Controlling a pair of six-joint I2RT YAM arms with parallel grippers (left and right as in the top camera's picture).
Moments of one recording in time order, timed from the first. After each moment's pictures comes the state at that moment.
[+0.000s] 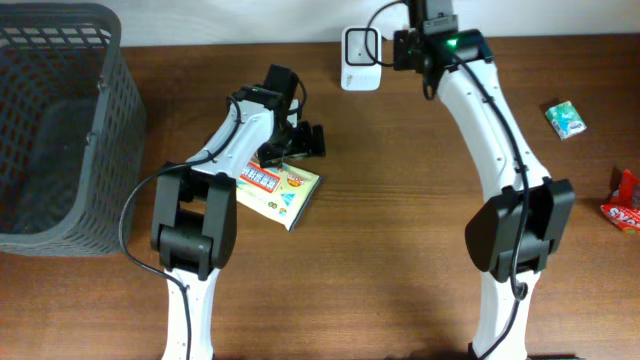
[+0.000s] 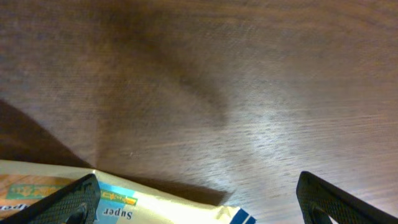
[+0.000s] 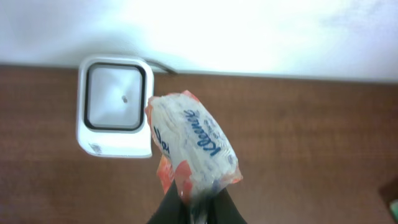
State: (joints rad) left arm -0.32 2.30 1.84 -0.94 0.25 -0.41; right arm 0.23 2.18 2.17 -0.76 0.27 0.08
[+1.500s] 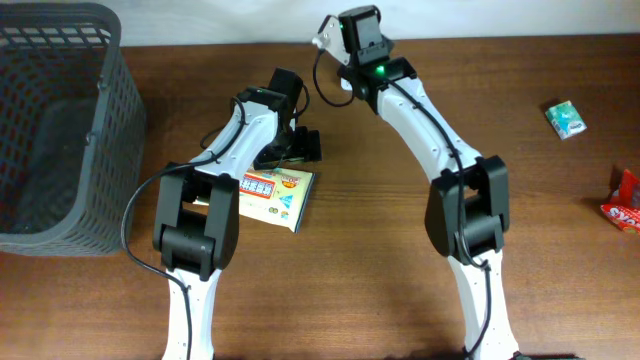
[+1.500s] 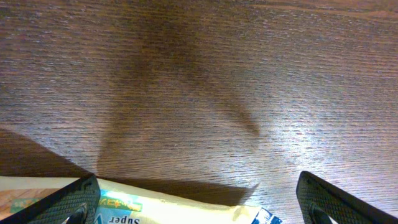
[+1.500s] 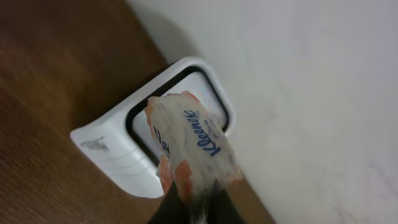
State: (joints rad) left arm -0.33 2.30 1.84 -0.97 0.12 -0.41; right arm 0.36 2.41 2.17 -0.46 0.34 -0.80
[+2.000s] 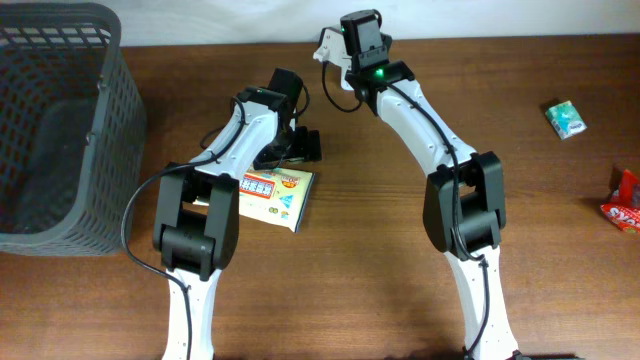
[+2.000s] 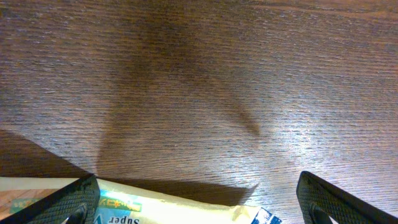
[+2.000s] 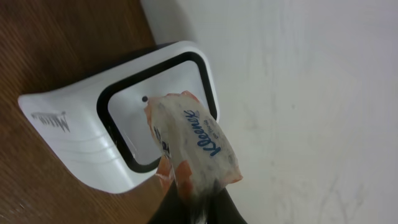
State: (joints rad) left arm -0.33 2.30 1.84 -0.97 0.12 -0.41; right arm 0.35 2.44 2.17 -0.38 0.39 -1.09
